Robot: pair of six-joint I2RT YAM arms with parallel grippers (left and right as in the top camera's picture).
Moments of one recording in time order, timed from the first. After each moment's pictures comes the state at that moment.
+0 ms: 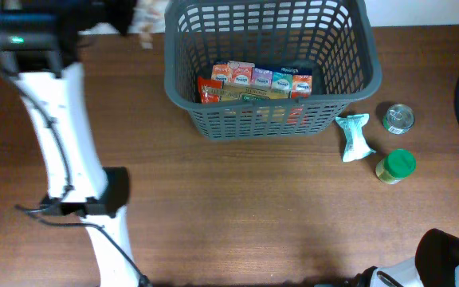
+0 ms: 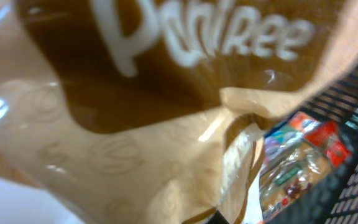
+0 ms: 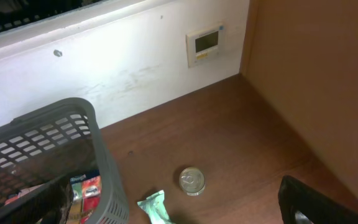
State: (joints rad) left arm -0.04 2.25 3.12 -1.38 0.52 0.56; right arm -0.43 1.71 2.85 -1.65 -0.07 0.08
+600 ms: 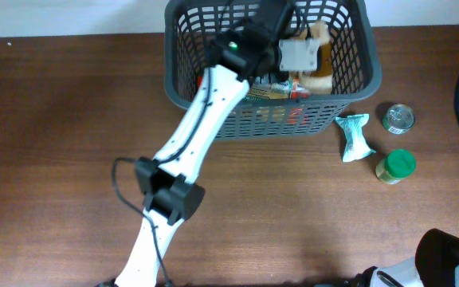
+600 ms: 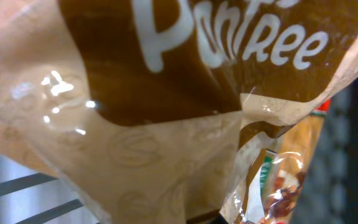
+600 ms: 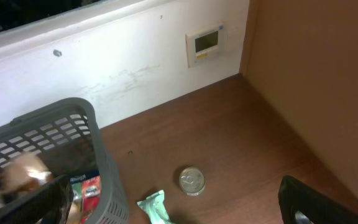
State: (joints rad) left arm -0.60 2.42 2.69 -1.14 0.02 1.03; right arm -0.43 1.71 2.85 -1.65 -0.07 0.08
